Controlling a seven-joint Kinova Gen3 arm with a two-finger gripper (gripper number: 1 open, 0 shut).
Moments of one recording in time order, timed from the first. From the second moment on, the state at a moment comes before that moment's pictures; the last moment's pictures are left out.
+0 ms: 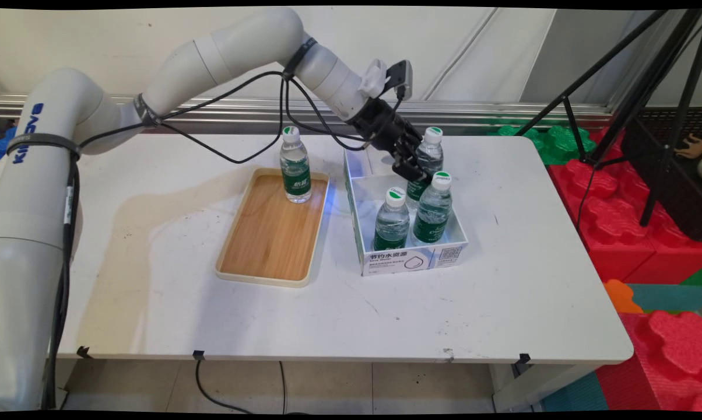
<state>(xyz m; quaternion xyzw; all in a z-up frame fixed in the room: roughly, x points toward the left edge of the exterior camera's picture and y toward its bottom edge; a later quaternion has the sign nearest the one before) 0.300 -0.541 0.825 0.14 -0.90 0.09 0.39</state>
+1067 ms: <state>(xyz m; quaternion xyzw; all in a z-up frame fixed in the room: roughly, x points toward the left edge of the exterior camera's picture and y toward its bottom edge) 0.373 -0.464 0.910 0.15 -0.88 0.11 0.44</state>
